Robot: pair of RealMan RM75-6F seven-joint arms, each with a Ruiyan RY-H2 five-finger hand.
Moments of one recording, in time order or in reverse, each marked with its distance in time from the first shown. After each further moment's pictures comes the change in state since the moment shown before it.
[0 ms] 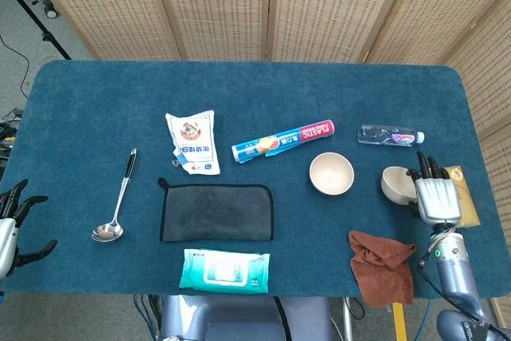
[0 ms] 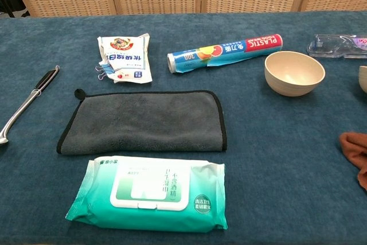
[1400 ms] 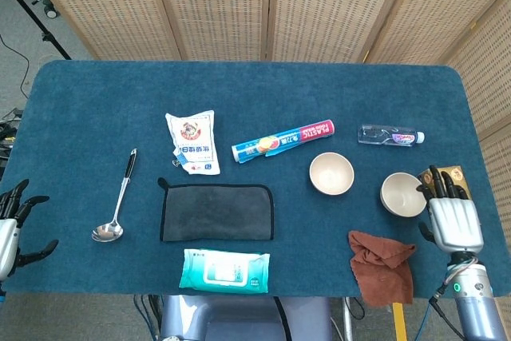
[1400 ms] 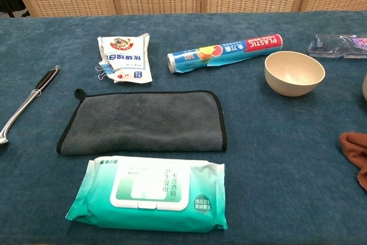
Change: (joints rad) left arm 0.001 -0.017 -0.001 0.016 0.009 0.012 0.004; right arm -0.119 0.234 -0.085 -0.431 -0.066 0.211 -0.037
